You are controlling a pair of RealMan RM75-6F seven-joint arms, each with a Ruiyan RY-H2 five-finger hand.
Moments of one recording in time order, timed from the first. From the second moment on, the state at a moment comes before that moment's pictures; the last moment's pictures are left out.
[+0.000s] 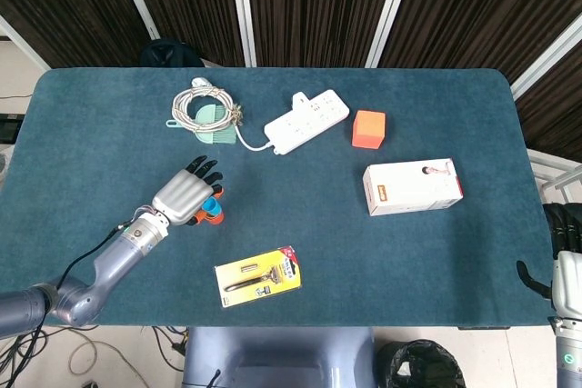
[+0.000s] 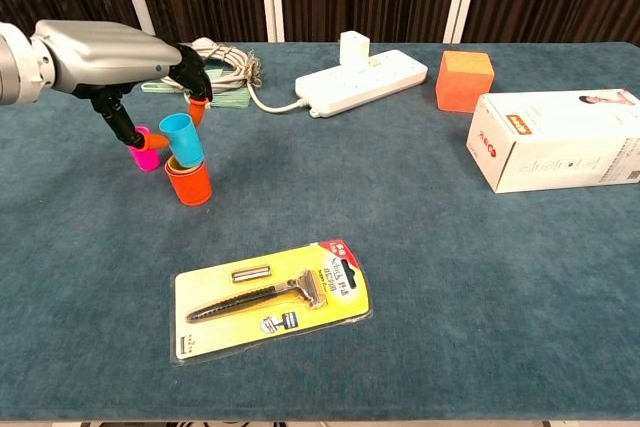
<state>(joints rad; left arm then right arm) -0.91 -1.30 -0.03 -1.59 1.10 0.83 0.45 0.02 -1.21 0.16 -1.54 -1.34 1.52 -0.02</state>
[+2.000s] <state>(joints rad) -0.88 -1.40 -0.06 -1.30 0.90 0.75 0.41 0.03 -1.22 0.16 -1.53 -1.33 1.51 -0.03</state>
